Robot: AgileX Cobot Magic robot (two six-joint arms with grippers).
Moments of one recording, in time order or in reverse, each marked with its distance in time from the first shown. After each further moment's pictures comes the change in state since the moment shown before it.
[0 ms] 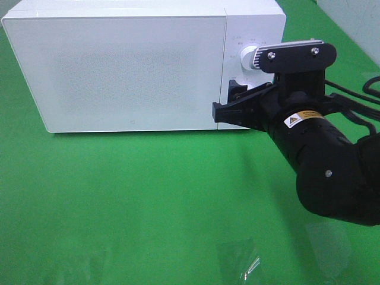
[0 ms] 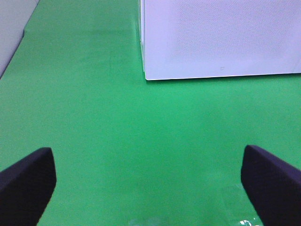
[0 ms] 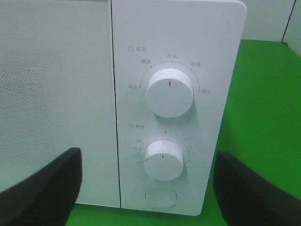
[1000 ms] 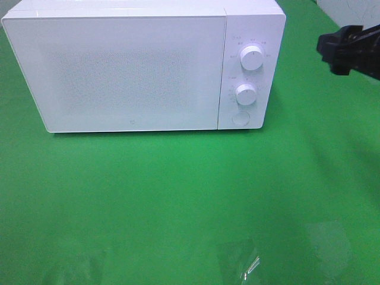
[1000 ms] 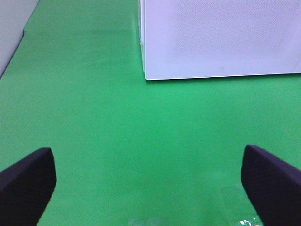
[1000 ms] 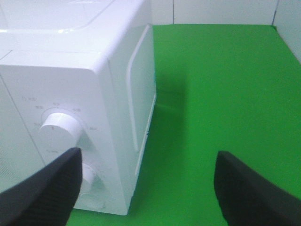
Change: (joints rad) left arm 0.000 0.000 0.000 0.000 0.000 0.000; right arm -0.616 -0.456 0.002 -0.822 0.709 0.438
